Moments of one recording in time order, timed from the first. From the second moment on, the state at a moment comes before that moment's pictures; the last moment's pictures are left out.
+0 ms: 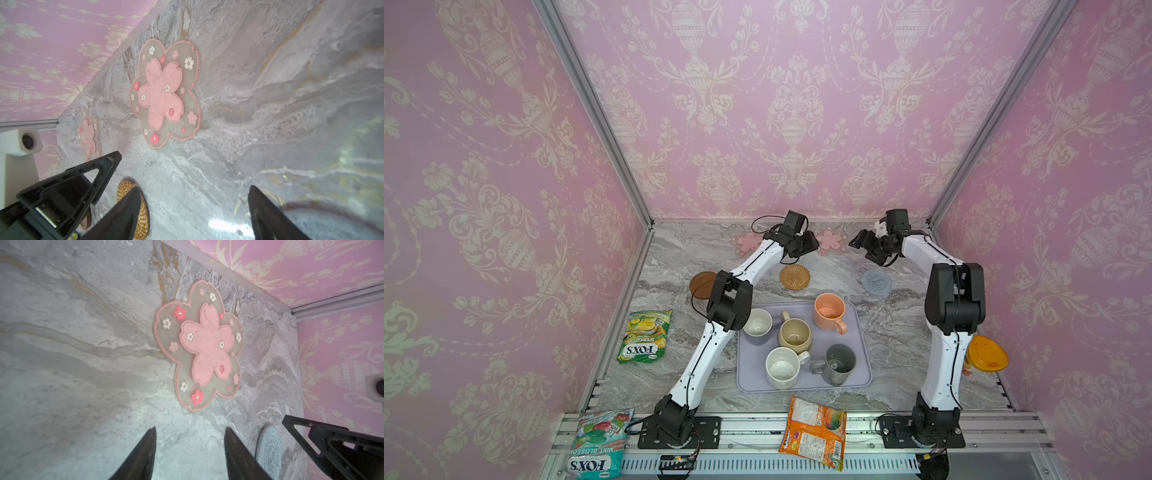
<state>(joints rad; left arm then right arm) -0.50 2.60 2.40 -0.57 0.25 -0.71 -0.03 2.07 1.62 -0.49 -0.39 0.52</state>
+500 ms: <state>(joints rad) -0.42 1.85 1.49 -0.51 0.20 -0.50 -0.03 1.70 1.25 -0.54 -0.25 0.40</state>
